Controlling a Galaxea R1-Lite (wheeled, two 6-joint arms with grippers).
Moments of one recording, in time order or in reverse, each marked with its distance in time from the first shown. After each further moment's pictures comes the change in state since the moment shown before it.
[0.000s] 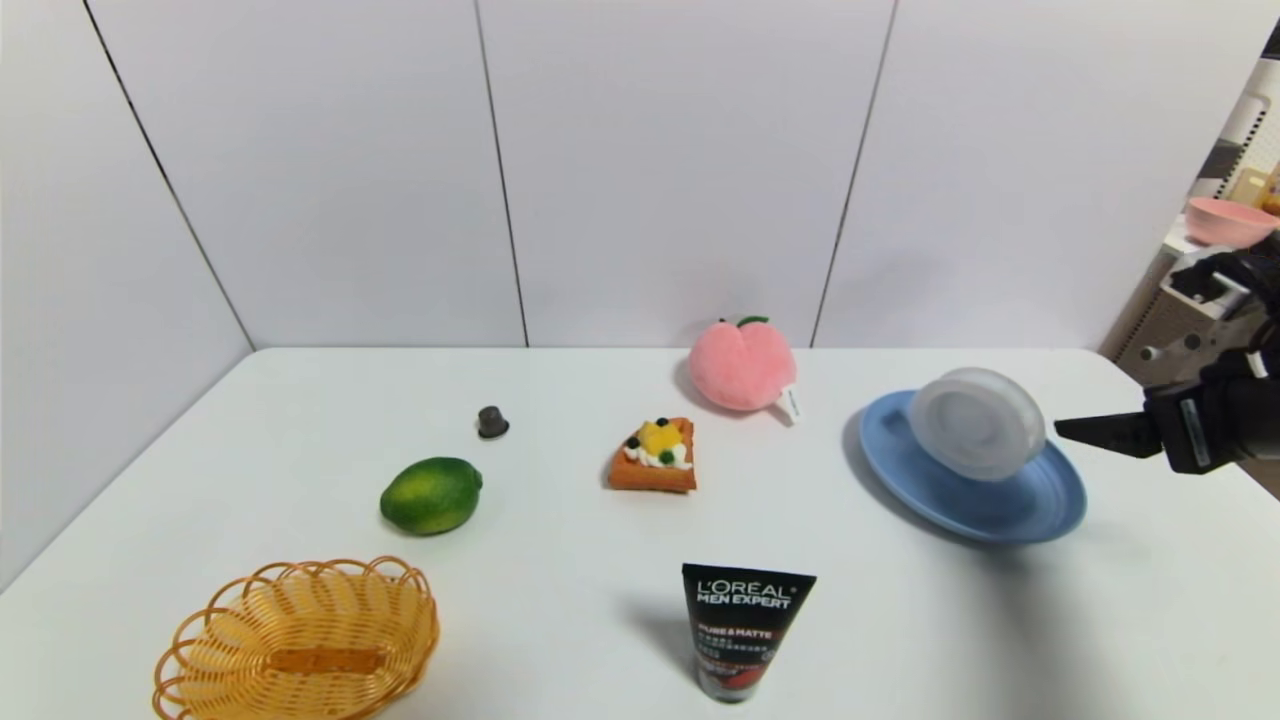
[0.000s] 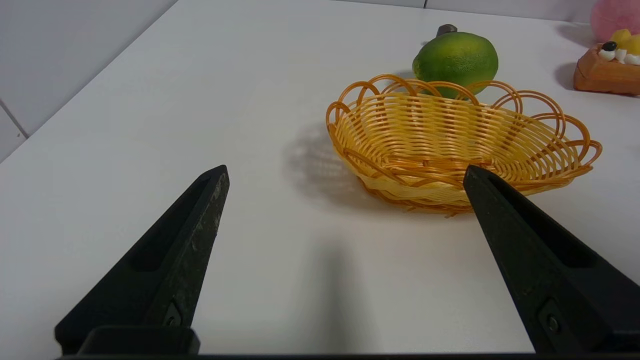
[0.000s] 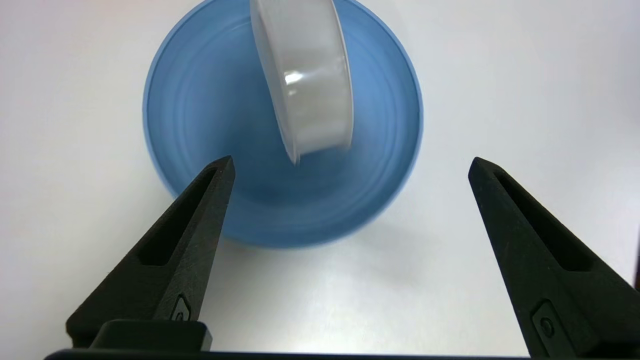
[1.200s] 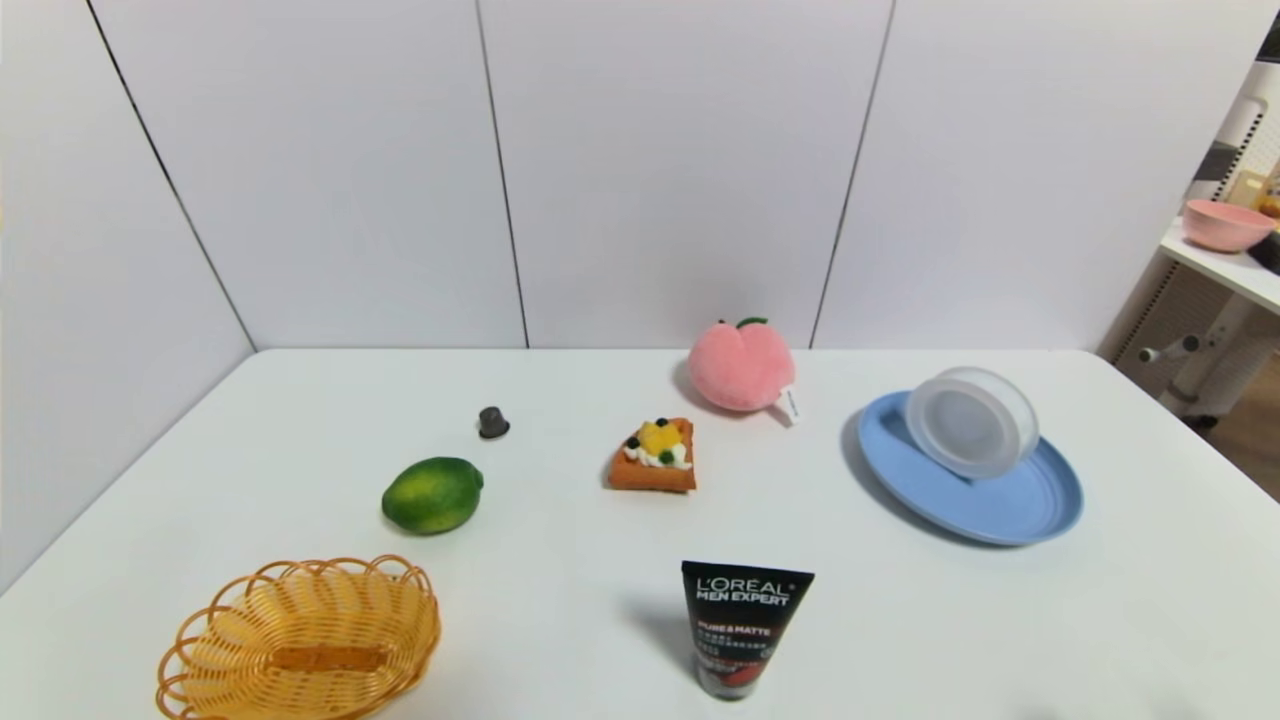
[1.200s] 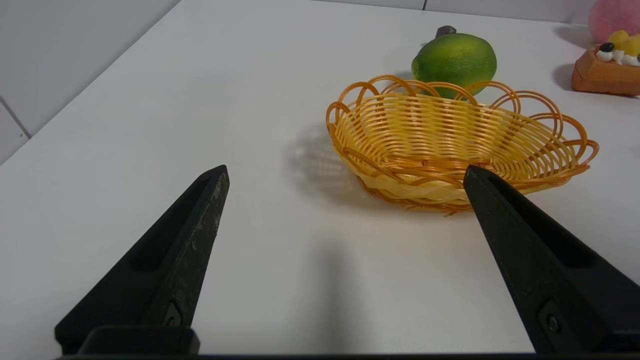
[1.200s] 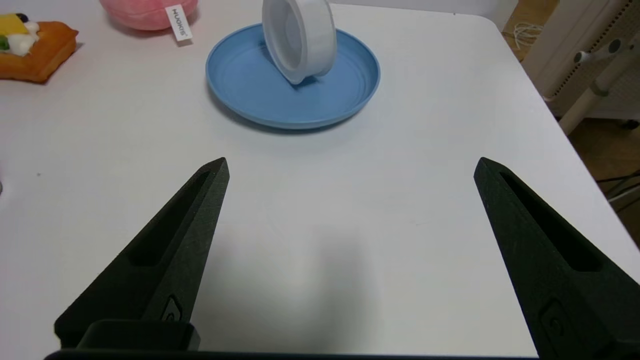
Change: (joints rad) left arm 0.000 0.000 0.000 0.000 0.000 0.000; right arm 0.107 -1.065 0.741 -0.179 -0.213 0.287
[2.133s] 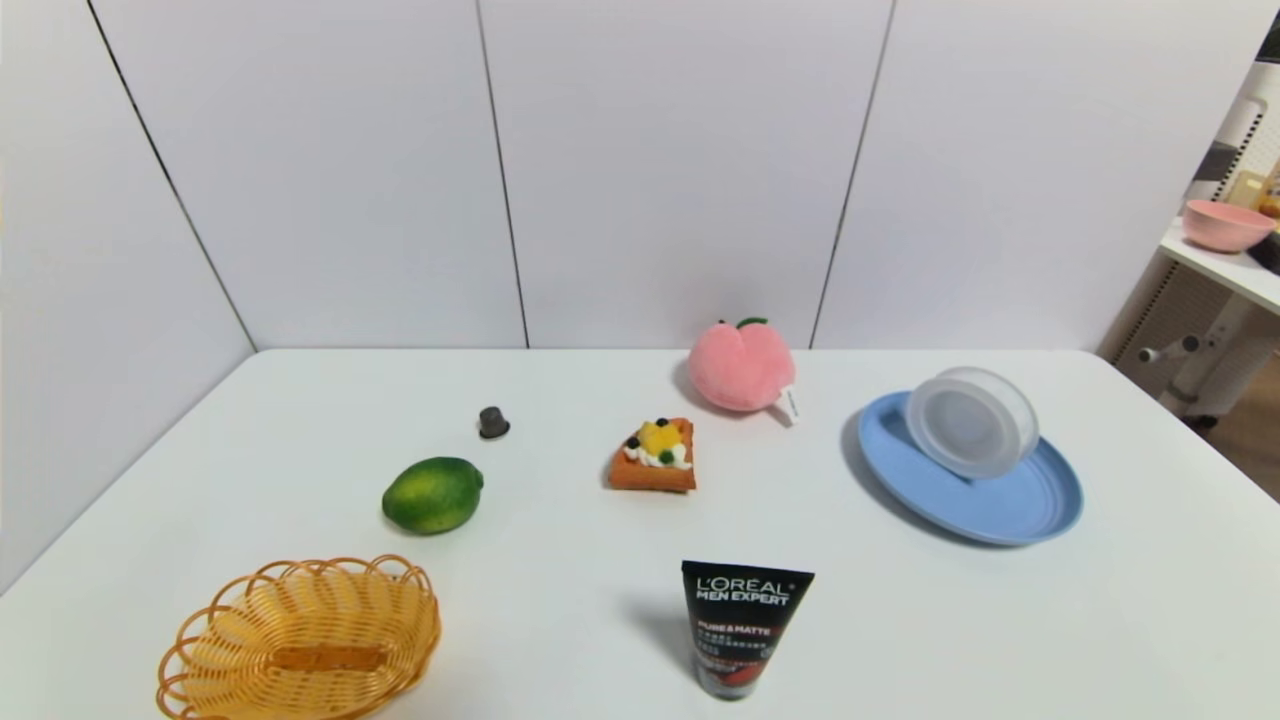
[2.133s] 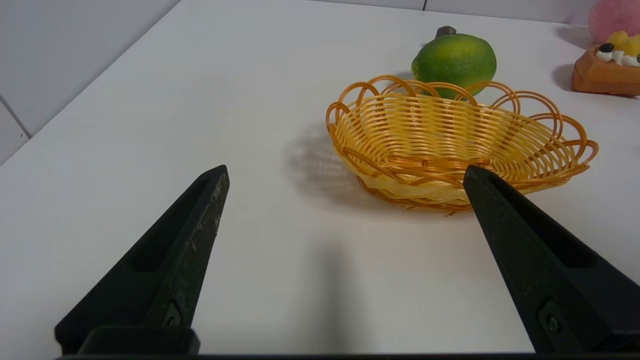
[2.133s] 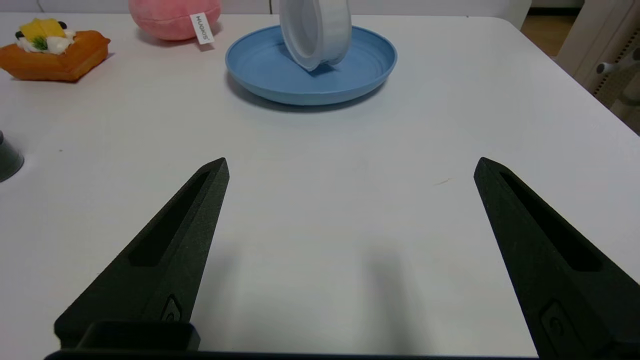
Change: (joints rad) left arm 0.000 0.000 0.000 0.000 0.000 0.000; right arm 0.052 -0.357 0.213 0.011 -0.019 0.077
